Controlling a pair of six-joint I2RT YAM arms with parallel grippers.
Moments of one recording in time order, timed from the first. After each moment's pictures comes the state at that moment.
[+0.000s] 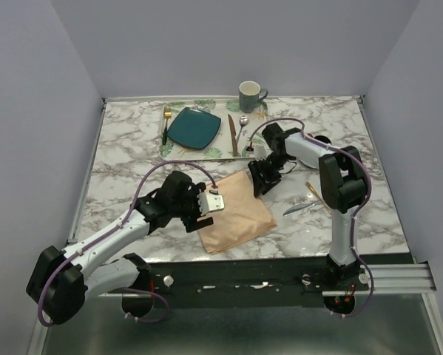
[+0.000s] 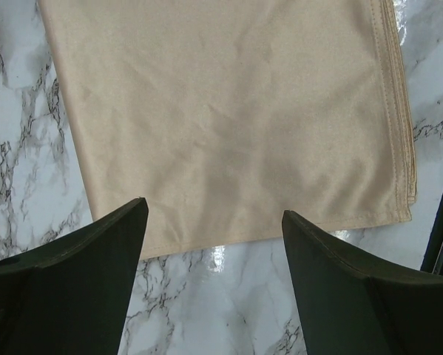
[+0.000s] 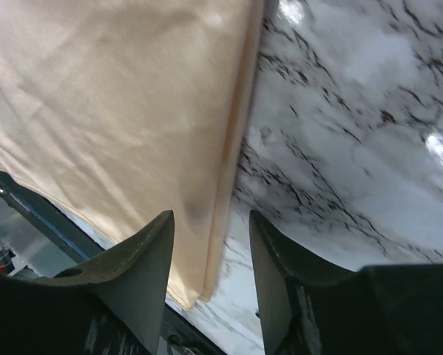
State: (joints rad) left arm -0.66 1.04 0.61 -0.38 0.35 0.64; right arm 0.40 2.08 1.49 -0.92 -0.53 -0.15
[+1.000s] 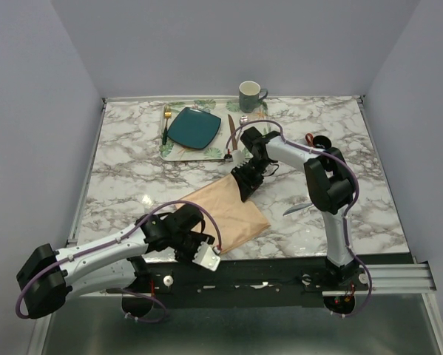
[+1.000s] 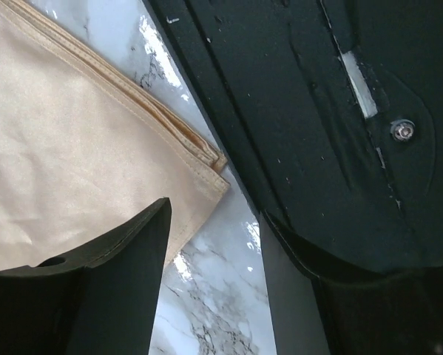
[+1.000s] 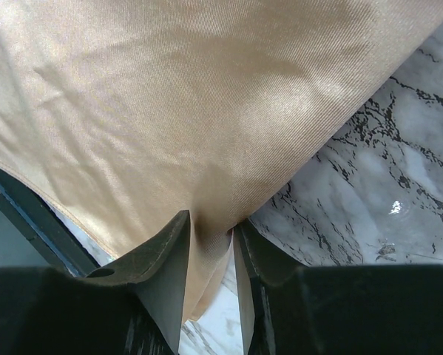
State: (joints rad) left arm -0.97 0.95 0.51 -0.68 0.47 0.99; right arm 0.56 2.15 1.58 -0.91 -0.54 -0.28
